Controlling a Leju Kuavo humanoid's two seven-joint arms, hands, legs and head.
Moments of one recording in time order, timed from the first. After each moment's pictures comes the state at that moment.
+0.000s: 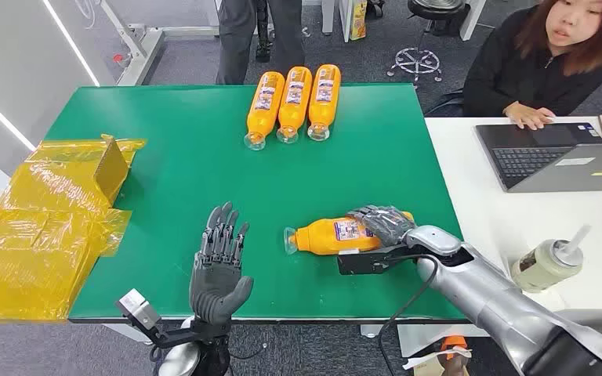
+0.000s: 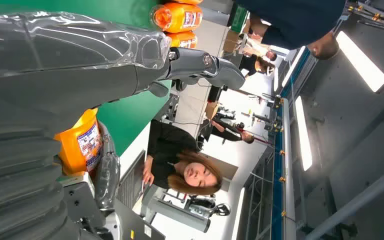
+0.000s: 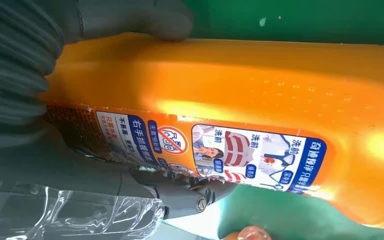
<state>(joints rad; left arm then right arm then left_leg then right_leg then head) -0.04 -0.23 -0.42 -1.03 0.11 -0.21 -0.68 -0.76 -0.35 1.01 -0.74 0.67 0.10 -0.22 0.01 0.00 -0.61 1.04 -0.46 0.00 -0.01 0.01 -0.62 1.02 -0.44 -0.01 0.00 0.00</state>
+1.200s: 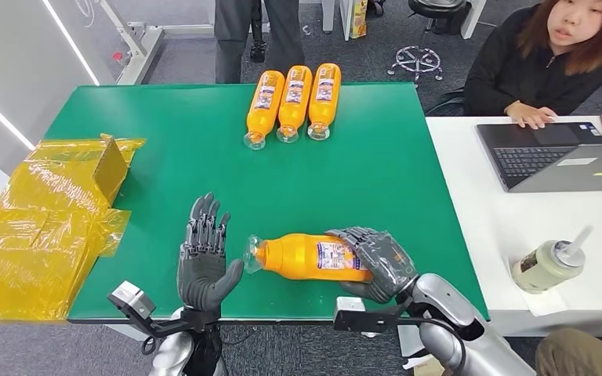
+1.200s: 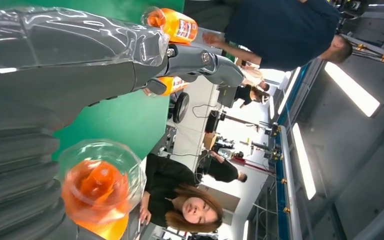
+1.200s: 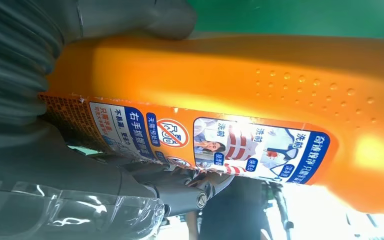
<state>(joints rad) -0.07 -0.25 -0.34 -1.03 0.04 -0.13 -0.68 -0.30 -0.41 0.68 -1.43 0.76 -0.08 -0.26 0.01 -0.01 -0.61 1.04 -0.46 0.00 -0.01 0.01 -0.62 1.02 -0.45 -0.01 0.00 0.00</state>
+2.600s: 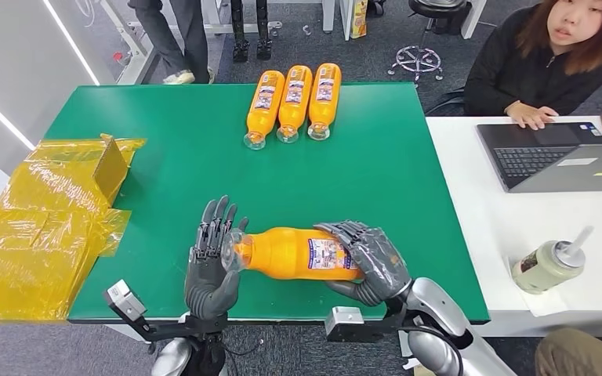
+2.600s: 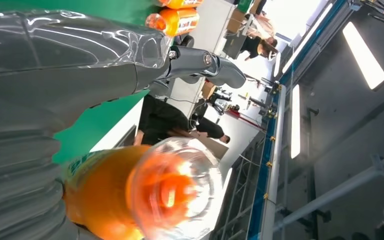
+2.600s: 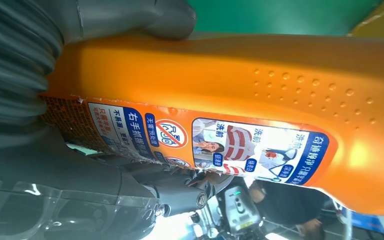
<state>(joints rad) -0.03 -0.24 -0.40 -1.09 0.22 -0.31 -0.59 -0.27 -0.32 0.65 -1.50 0.74 -0.18 -0.34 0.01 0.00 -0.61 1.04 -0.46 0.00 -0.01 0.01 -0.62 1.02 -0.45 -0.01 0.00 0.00</state>
